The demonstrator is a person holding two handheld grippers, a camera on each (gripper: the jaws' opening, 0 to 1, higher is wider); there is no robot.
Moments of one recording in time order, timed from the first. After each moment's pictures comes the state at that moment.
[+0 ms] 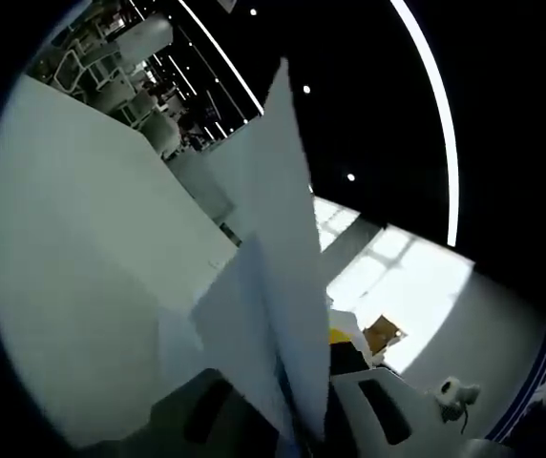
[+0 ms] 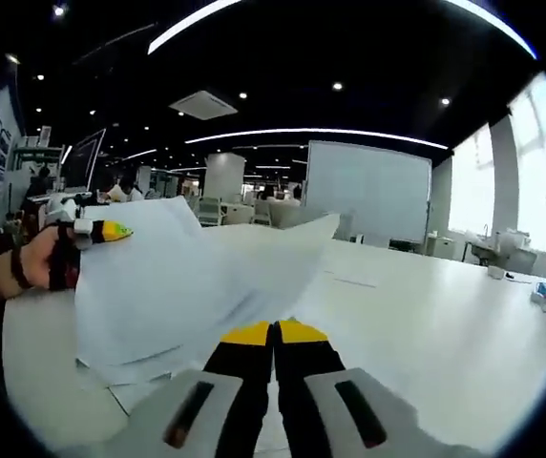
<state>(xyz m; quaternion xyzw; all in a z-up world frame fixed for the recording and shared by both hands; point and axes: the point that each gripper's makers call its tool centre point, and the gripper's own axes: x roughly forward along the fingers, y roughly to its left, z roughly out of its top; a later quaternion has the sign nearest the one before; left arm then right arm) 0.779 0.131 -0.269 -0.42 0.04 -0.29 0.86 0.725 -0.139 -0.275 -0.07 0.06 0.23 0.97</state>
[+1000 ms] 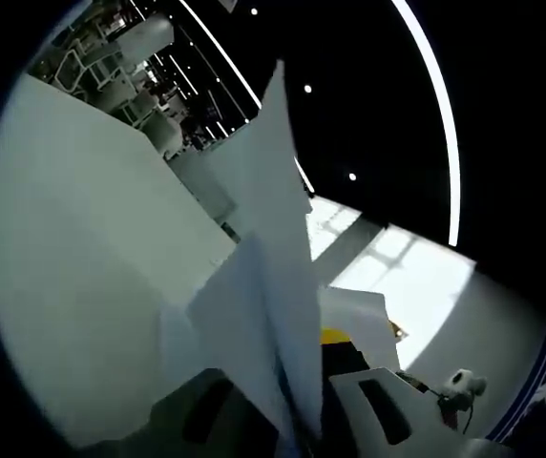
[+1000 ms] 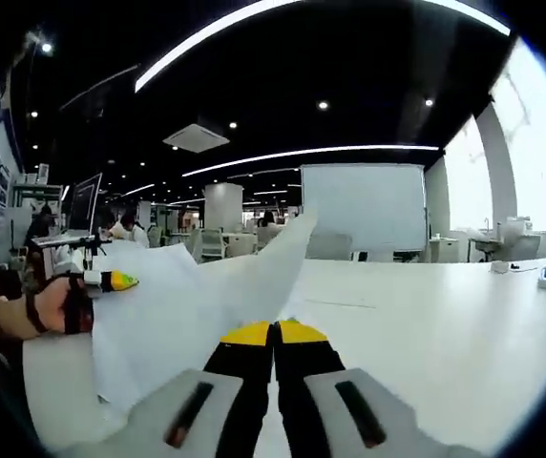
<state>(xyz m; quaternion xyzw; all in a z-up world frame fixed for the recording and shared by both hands) 0.778 0.130 -0.270 -0.42 0.04 -0.29 0.86 0.723 -0.151 -0.239 -0.01 0.02 0.24 0.97</state>
